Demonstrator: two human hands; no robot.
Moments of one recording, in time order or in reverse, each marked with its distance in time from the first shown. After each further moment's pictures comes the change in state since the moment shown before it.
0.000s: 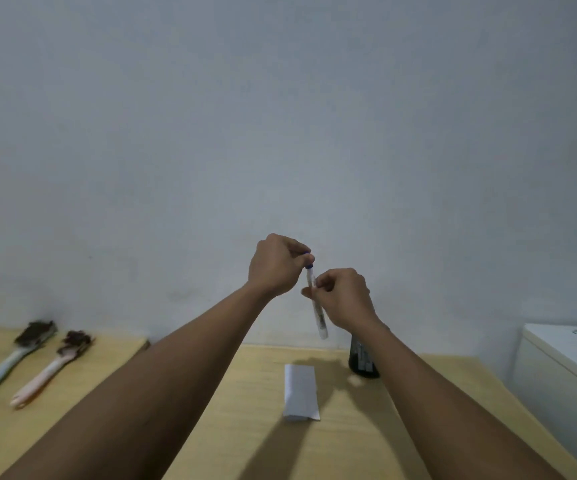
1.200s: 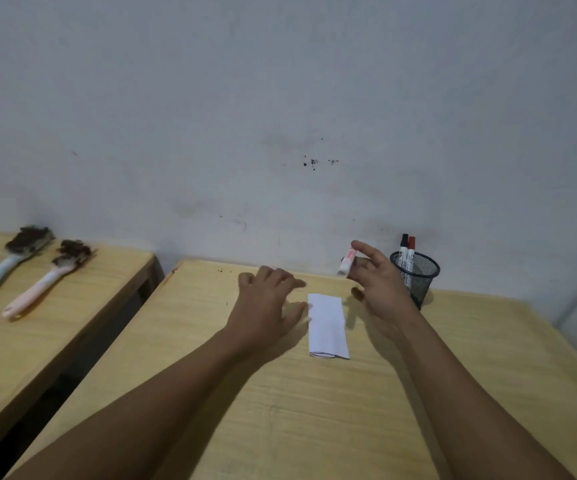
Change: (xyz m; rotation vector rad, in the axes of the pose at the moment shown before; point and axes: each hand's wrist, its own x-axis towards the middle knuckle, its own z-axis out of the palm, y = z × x) left_hand -0.108 -0.192 0.043 0.591 -0.172 0.283; right_hand -0.001 0.113 0.090 0.717 -0.137 0.307
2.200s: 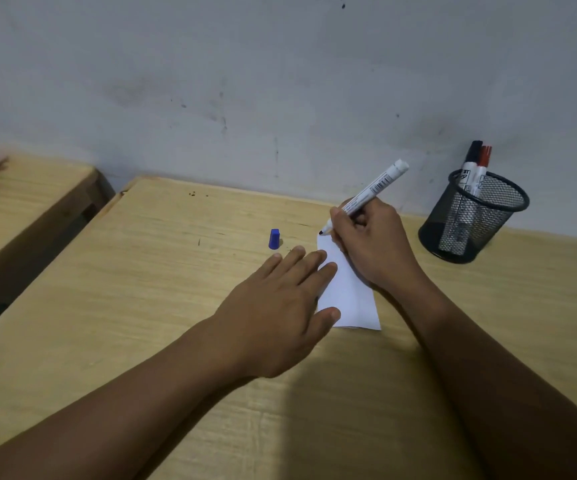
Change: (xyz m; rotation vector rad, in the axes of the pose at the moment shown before) left_hand -0.026 0.013 0.033 -0.062 -0.607 0.024; right_hand 0.051 0.081 0.024 -0.655 0.003 -0.197
